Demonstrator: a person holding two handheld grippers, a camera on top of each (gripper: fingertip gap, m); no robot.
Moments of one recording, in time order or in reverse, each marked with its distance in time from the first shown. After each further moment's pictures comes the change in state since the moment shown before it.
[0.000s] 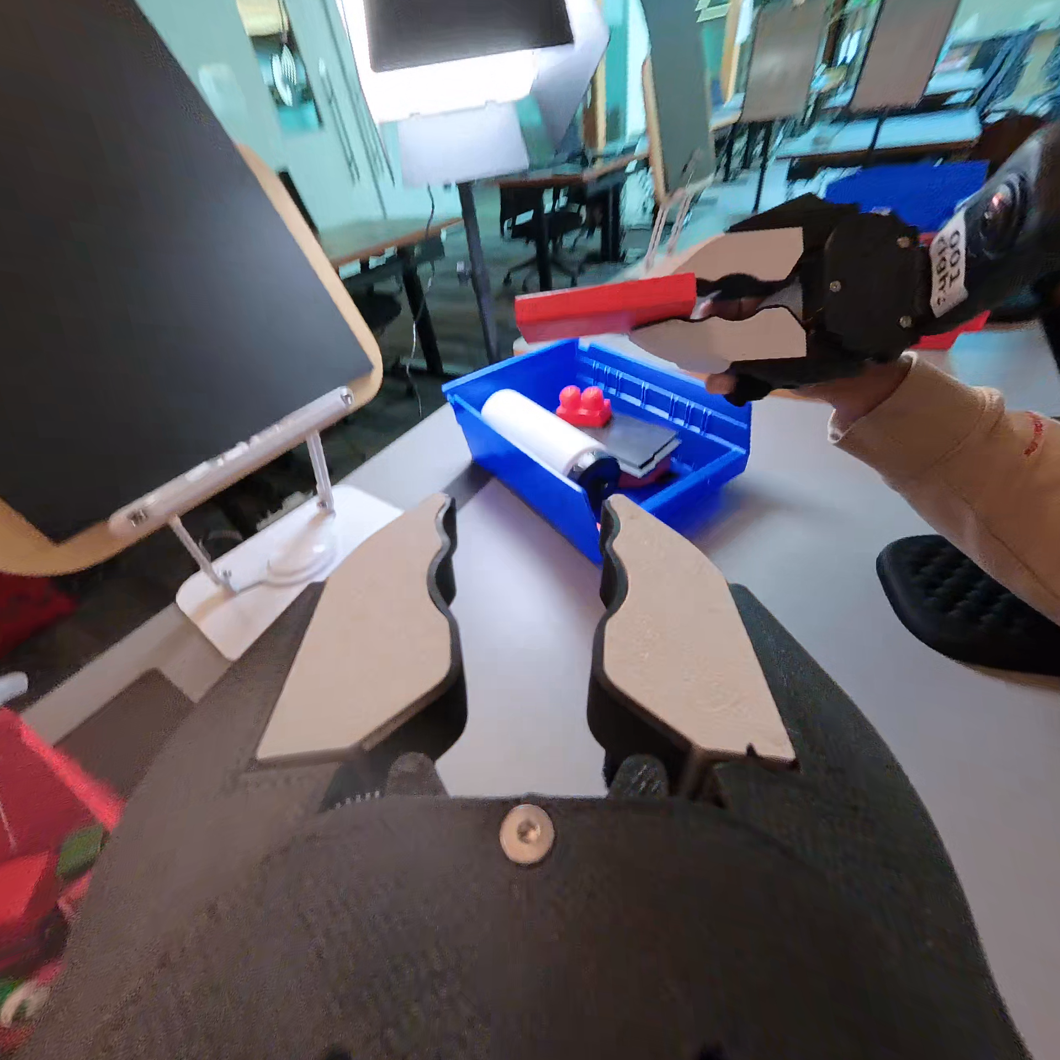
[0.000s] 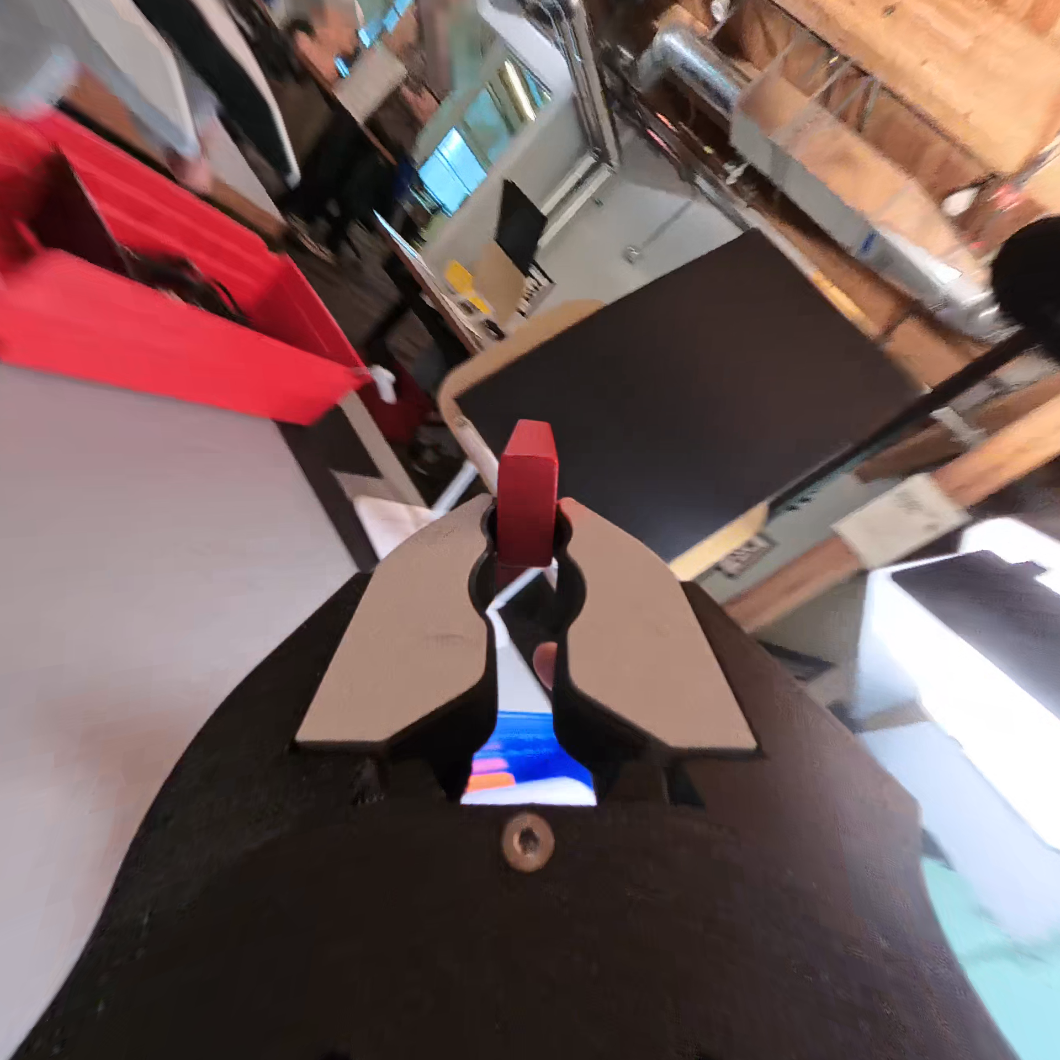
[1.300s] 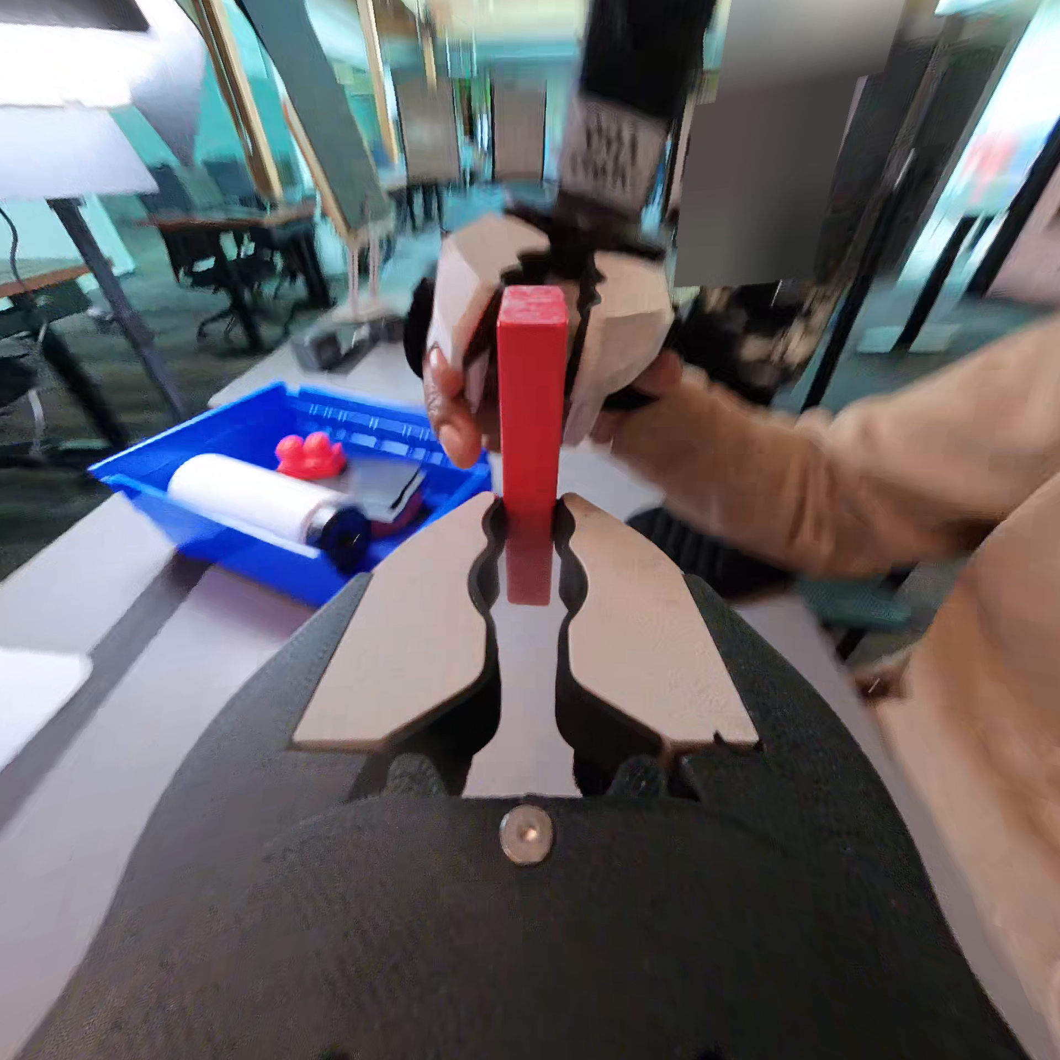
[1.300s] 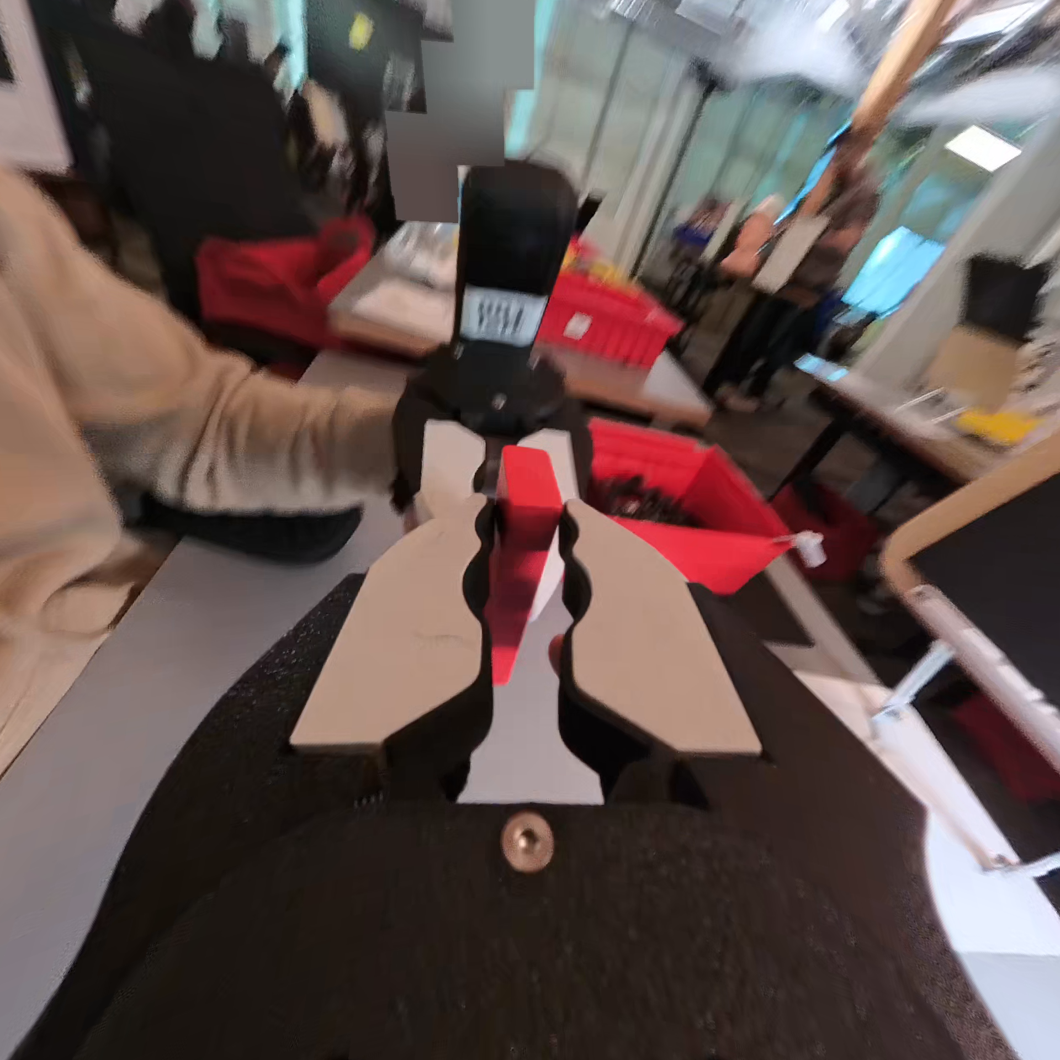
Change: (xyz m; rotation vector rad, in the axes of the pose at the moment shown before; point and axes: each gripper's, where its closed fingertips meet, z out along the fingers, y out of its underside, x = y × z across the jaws) left arm 0.107 0.014 0.018 0.037 0.527 0.020; right arm -0.095 -0.111 -0.021 0.276 -0.734 0.523
